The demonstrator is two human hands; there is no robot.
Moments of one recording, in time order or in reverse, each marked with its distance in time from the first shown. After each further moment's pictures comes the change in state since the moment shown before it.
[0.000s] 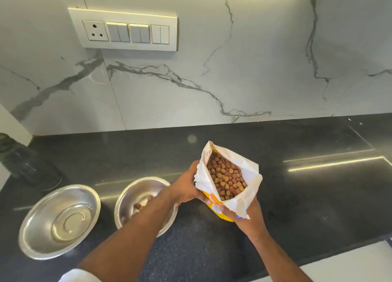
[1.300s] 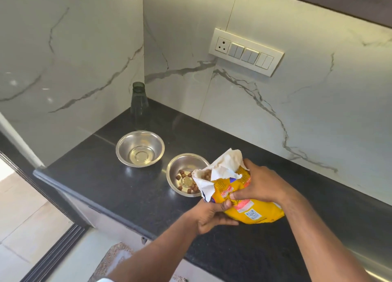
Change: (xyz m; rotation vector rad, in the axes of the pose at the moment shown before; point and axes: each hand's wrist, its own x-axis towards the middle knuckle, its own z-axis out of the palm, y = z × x) left_hand -0.115 -0.007 0.112 -1.084 0.330 0.117; right_hand 0.066 -0.228 -0.067 -0.744 -0.866 -0.303
